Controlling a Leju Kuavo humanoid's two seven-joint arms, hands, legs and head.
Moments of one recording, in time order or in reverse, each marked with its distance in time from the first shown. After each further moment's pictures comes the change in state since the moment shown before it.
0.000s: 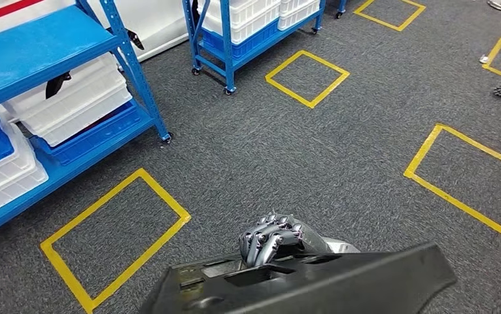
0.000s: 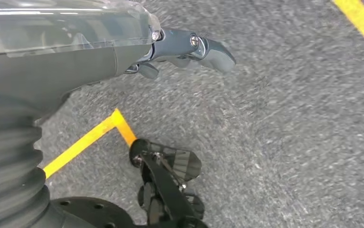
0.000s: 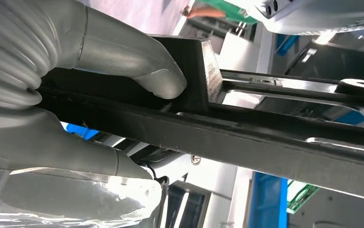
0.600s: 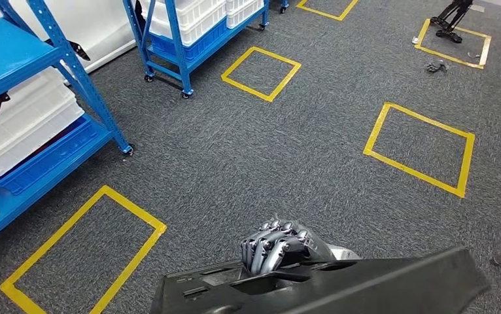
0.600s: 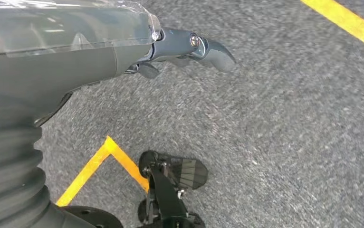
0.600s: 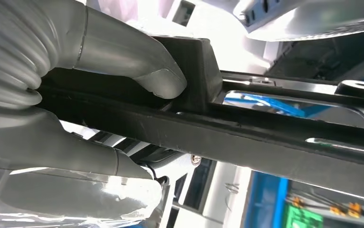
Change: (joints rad) left arm -0.002 0.000 0.002 0.000 -0.034 0.023 0.007; right arm 0.025 0.007 0.006 -0.032 -0.026 -0.001 -0.002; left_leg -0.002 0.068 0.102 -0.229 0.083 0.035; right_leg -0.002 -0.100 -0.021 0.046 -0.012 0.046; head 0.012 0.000
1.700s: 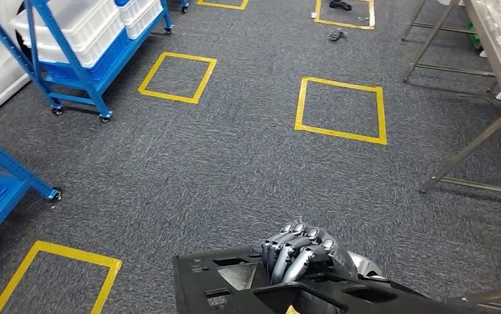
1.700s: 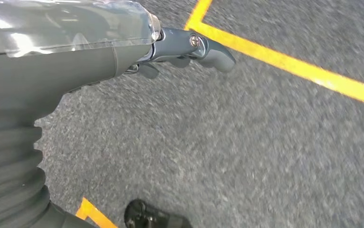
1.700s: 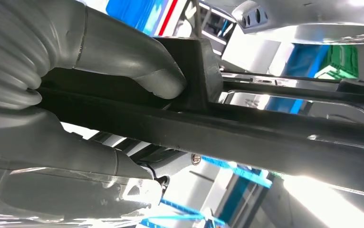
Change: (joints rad) left arm 0.005 0.139 0.048 -0.003 0.039 0.043 0.030; right arm 0.072 -0.019 -0.070 -0.071 0.085 -0.032 -0.061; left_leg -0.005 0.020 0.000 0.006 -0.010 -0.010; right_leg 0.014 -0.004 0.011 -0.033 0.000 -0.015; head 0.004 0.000
